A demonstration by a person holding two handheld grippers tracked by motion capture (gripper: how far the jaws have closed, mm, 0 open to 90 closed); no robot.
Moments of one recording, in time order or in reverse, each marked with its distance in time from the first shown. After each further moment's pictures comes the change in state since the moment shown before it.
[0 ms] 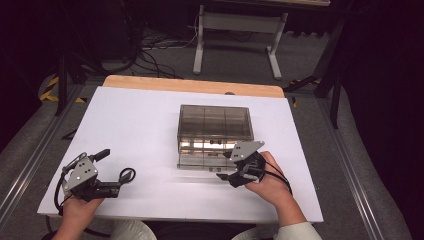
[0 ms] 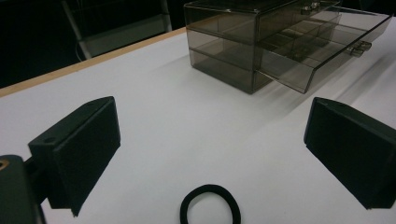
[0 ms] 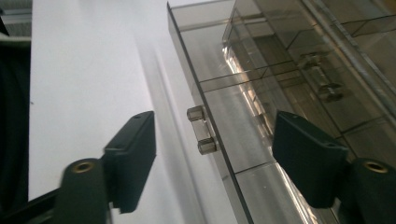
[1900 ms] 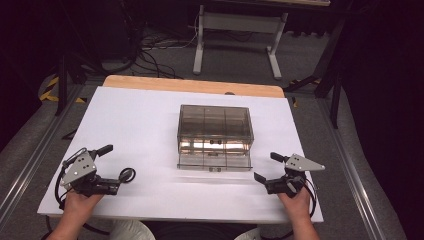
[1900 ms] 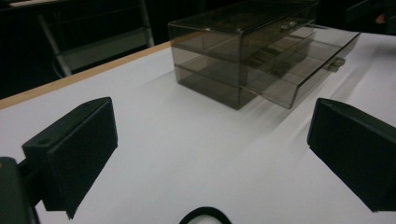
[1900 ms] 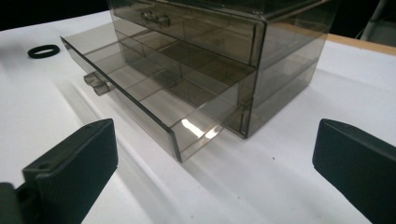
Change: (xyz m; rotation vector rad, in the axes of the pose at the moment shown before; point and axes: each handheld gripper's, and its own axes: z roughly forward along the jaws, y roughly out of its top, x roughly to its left) left arm 0.010 0.008 0.005 -0.061 -0.110 0.005; right arm -0.013 -0.133 -0.042 -0.367 -0.254 0.387
